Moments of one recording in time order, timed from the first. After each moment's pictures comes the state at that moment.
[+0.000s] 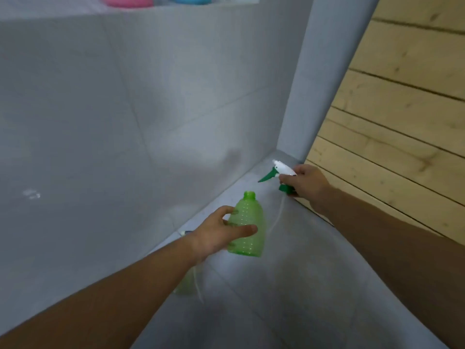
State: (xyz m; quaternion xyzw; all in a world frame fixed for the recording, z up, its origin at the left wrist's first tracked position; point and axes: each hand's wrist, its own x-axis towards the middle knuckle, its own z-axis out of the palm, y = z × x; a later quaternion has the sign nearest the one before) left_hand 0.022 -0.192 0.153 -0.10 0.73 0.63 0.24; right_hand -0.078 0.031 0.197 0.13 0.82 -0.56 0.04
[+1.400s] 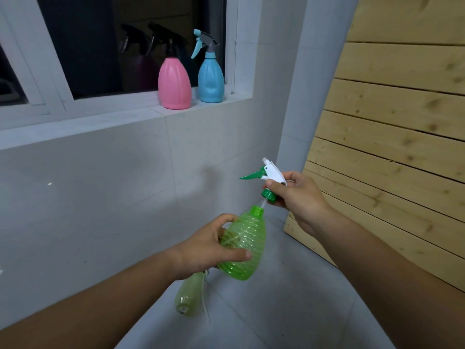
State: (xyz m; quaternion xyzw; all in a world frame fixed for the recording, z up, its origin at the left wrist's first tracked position) left_hand 0.126 -0.223 0.298 0.08 0.73 0.65 0.19; right_hand 0.070 -0.016 0.367 0.02 0.72 -0.69 -0.03
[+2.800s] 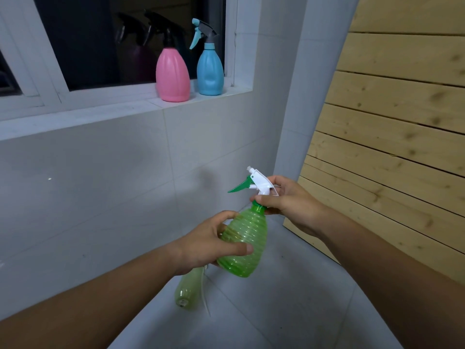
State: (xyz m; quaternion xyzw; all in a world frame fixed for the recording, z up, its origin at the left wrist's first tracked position) left_hand 0.131 -0.219 0.304 0.07 0.74 0.64 0.20; right_hand 0.069 -0.010 0.348 -0.11 0.76 -0.63 0.11
